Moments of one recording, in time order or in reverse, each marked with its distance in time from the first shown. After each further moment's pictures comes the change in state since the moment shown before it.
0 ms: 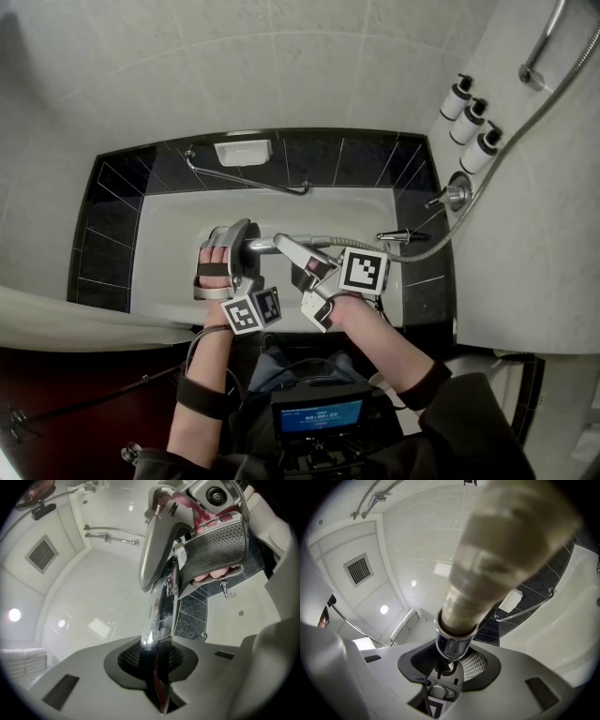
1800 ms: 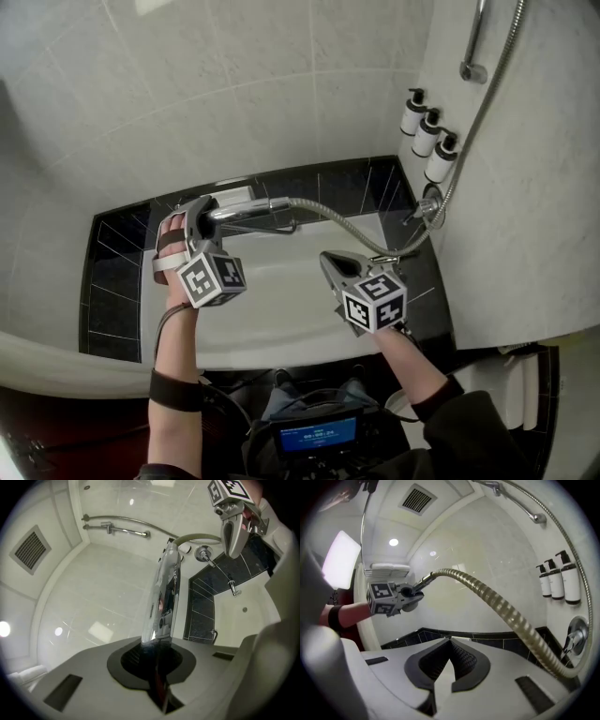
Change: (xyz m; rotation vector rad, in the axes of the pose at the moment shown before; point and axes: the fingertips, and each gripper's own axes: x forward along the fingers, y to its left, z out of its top) left arm 0.074 0.127 0.043 0.042 0.024 -0.042; right arm -0.115 -0.028 0.089 -0.948 0.036 -0.547
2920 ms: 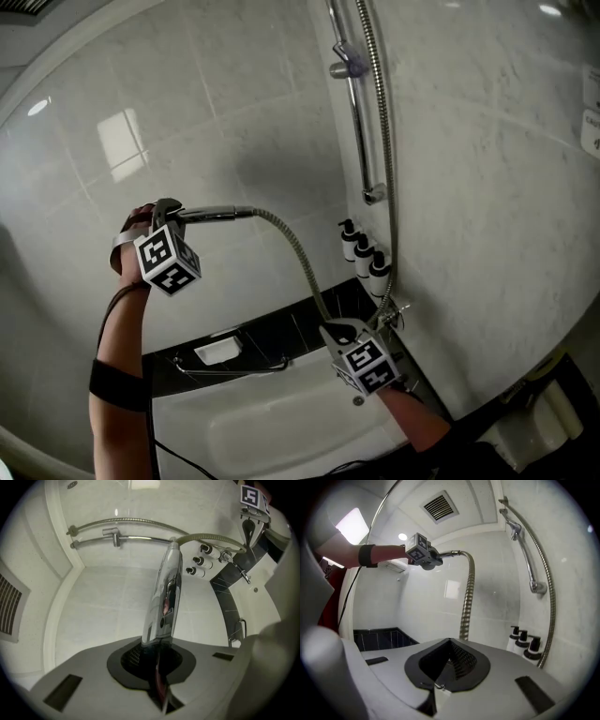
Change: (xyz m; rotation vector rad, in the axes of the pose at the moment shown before) left arm 0.092 0.259 0.214 0.337 -0.090 0.035; right arm -0.084 -0.093 0.148 -0.325 -0.113 -0.260
